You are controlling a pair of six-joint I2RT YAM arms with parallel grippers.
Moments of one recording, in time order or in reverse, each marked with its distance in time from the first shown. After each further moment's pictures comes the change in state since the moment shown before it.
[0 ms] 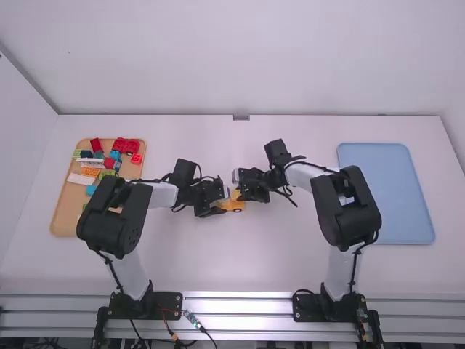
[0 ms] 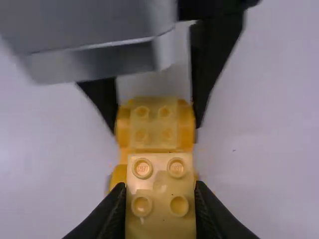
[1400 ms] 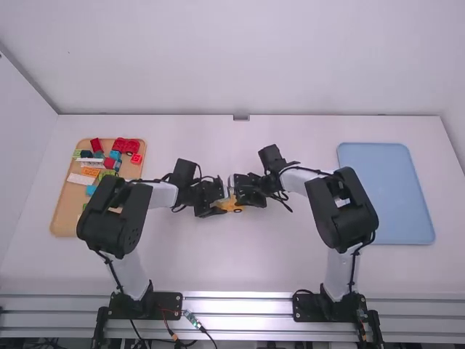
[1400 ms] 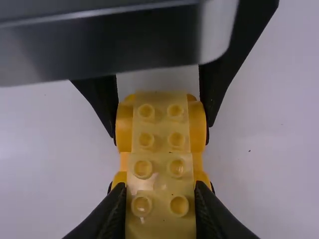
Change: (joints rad) left arm 0.000 0.000 0.000 -0.004 0.008 -0.010; right arm 0.046 -0.003 -0.043 0.026 0.067 0.024
